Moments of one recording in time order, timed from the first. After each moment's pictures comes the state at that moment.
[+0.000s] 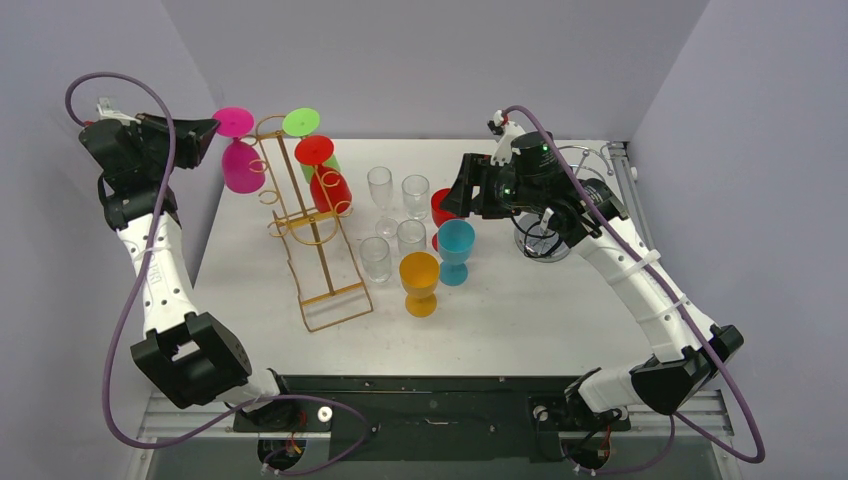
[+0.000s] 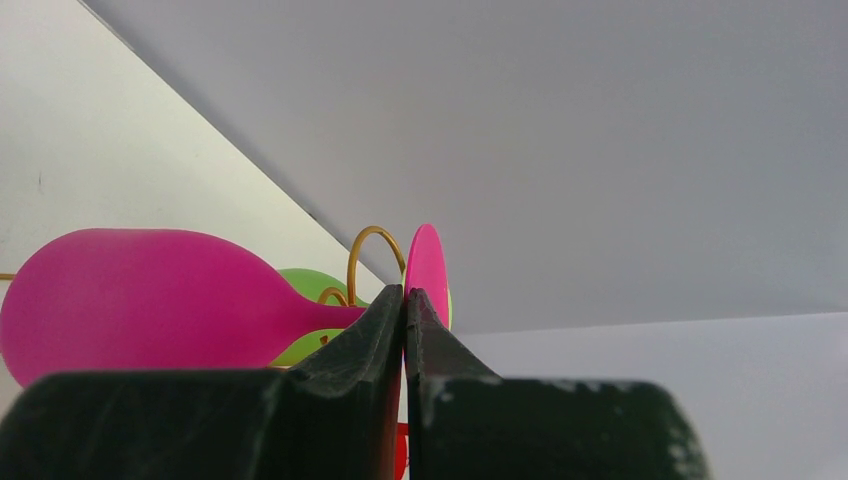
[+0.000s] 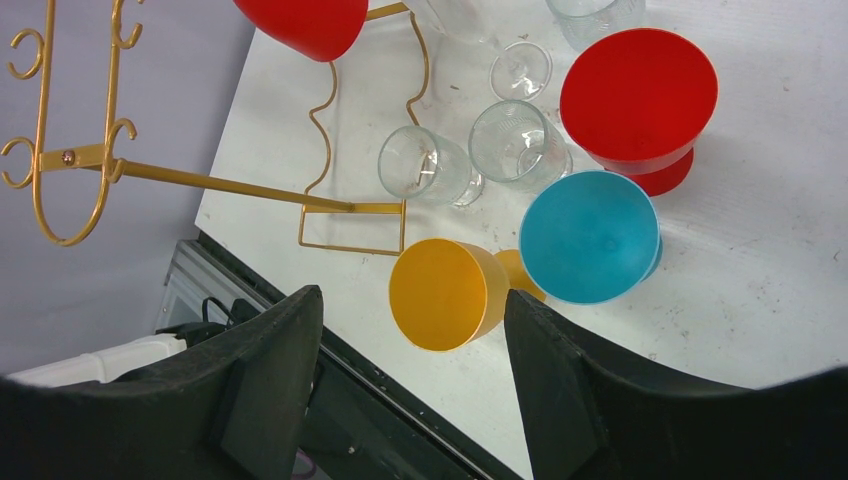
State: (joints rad) left arm 0.49 1.44 1.50 -0.20 0.60 -1.11; right arm 0.58 1.39 1.62 -0.79 -0.22 0.51
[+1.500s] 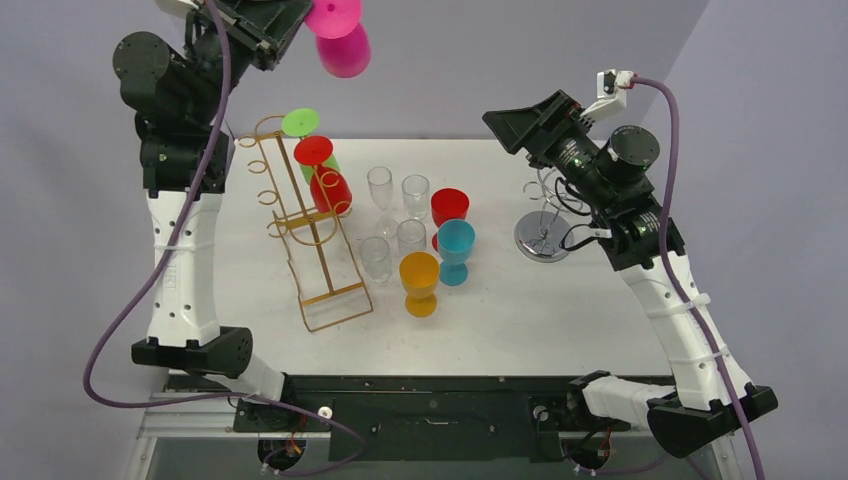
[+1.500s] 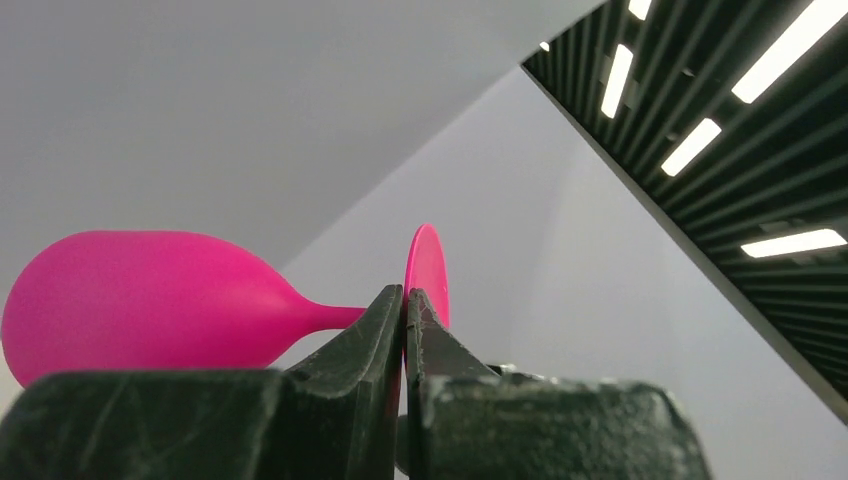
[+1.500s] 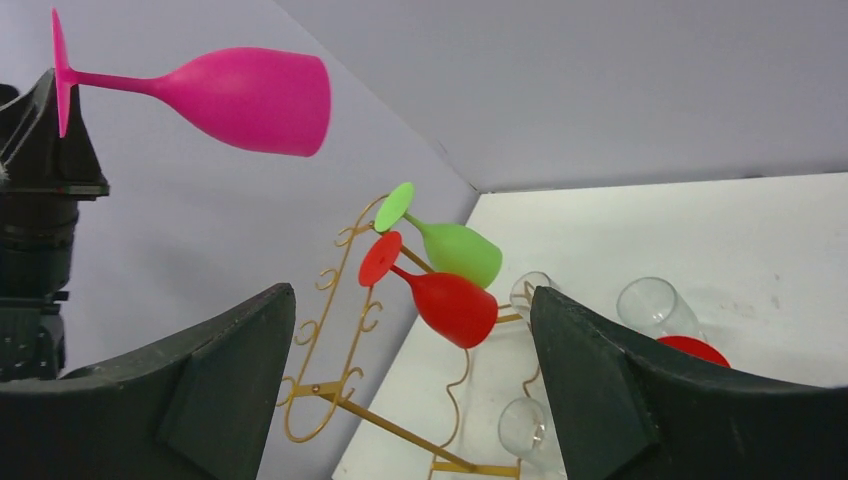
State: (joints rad) left arm -0.05 1.56 2.22 -0.22 0.45 -1.18; right arm 0.39 1.19 1.52 -0.26 -0.21 0.75
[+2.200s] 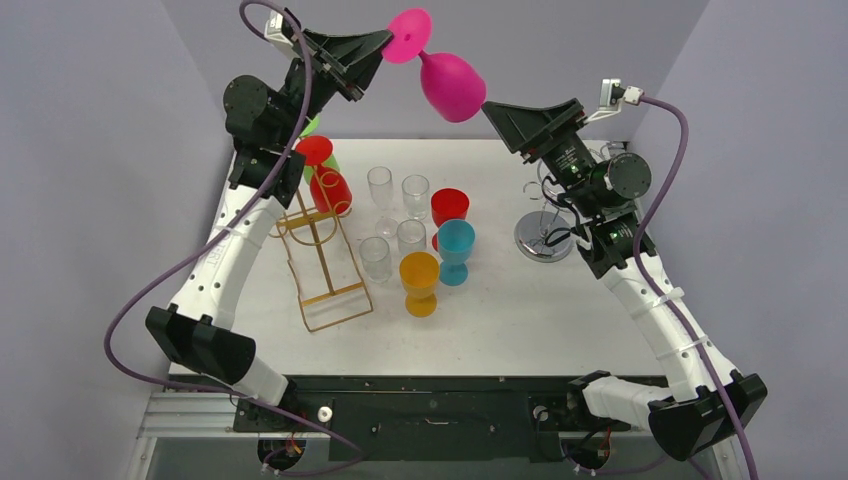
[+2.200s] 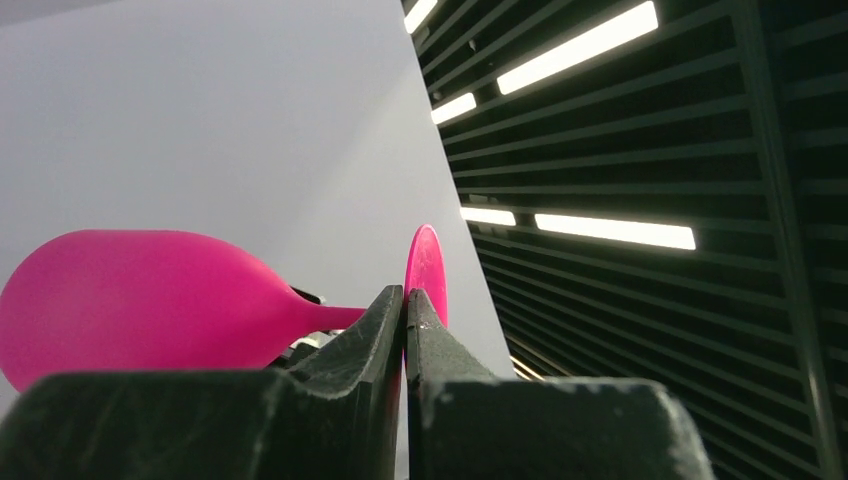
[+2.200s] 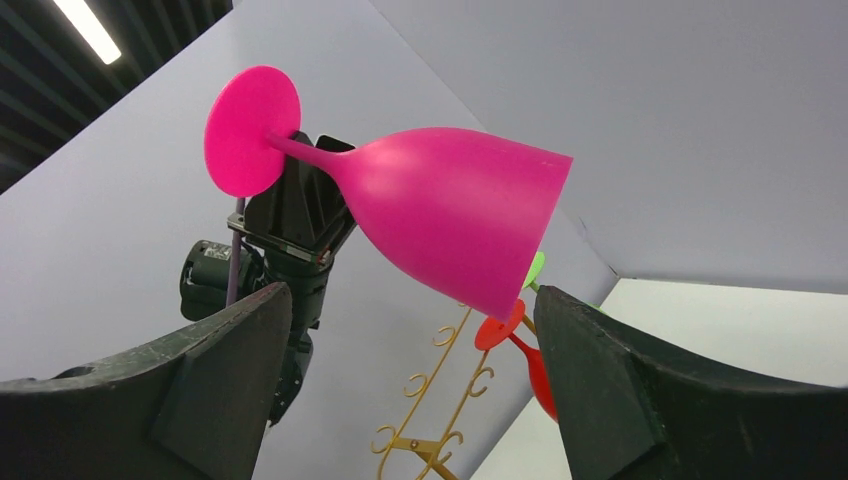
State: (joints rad) left arm -0.34 1.55 1.80 0.32 0.45 -1.80; right arm 0.39 1.17 1.26 0.35 -0.29 0.98
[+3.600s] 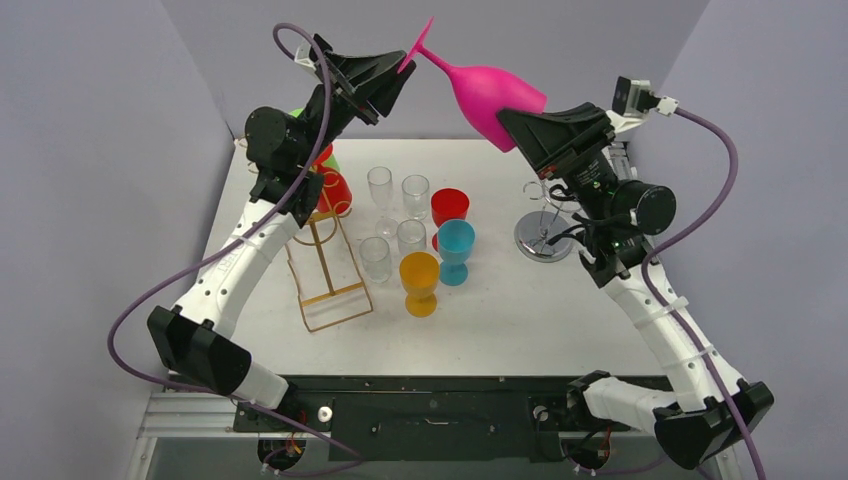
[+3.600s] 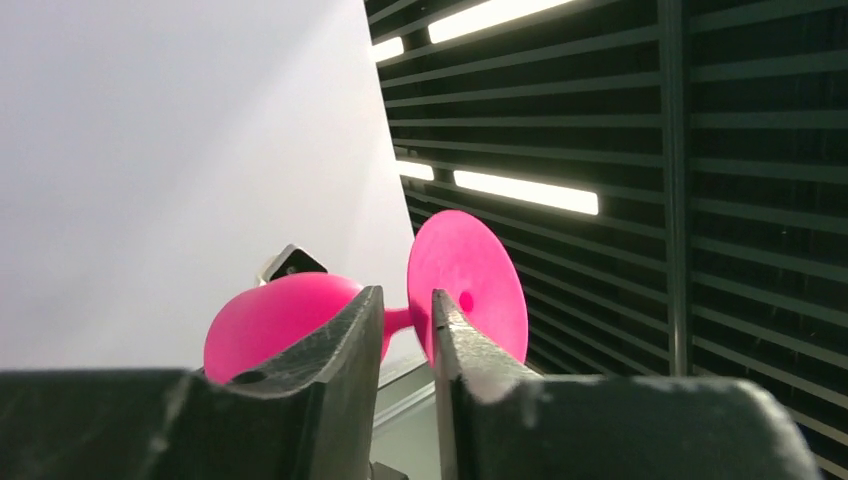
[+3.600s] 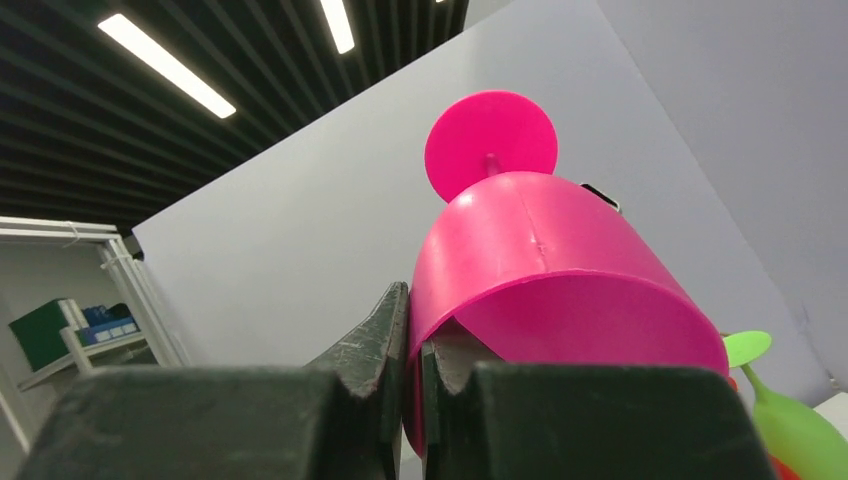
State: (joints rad) left arm -0.43 1.50 1.61 0.57 0.44 -2.02; right arm 0.43 1.15 1.24 0.76 -0.44 1.19
